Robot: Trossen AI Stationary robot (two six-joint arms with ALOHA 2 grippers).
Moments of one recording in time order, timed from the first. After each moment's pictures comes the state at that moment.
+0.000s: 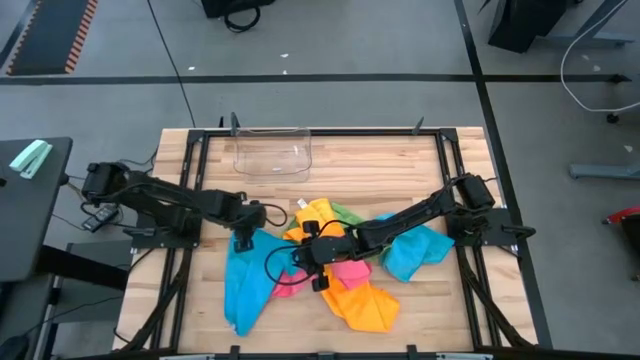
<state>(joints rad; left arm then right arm) -0.06 1.33 0.61 -0.66 -0.16 -0.22 0.29 1.97 1.38 -0.01 0.22 -0.08</state>
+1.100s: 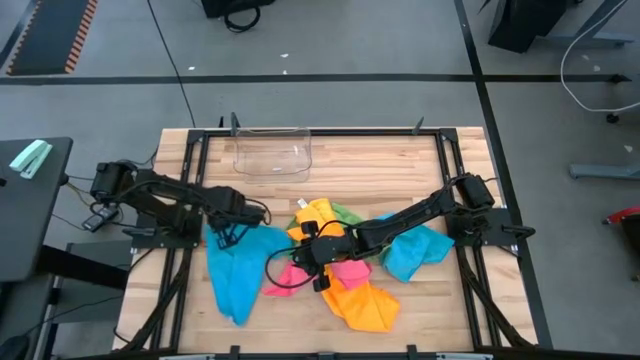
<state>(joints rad) -0.03 1.41 0.75 -1.25 -0.12 -0.50 0.29 1.97 1.38 -0.01 0.21 -0.14</state>
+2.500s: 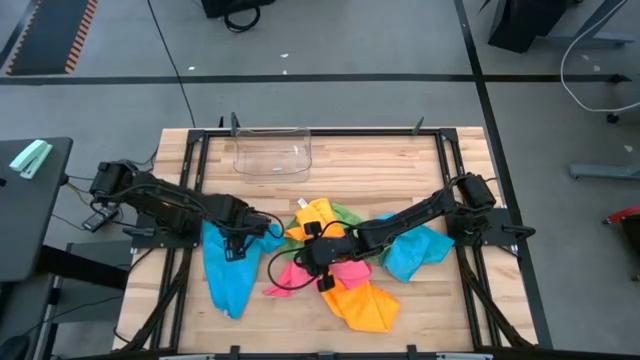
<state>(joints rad) -0.17 1.41 0.81 -1.04 -0.04 -0.38 0.29 1.97 1.38 -0.10 0.21 -0.13</state>
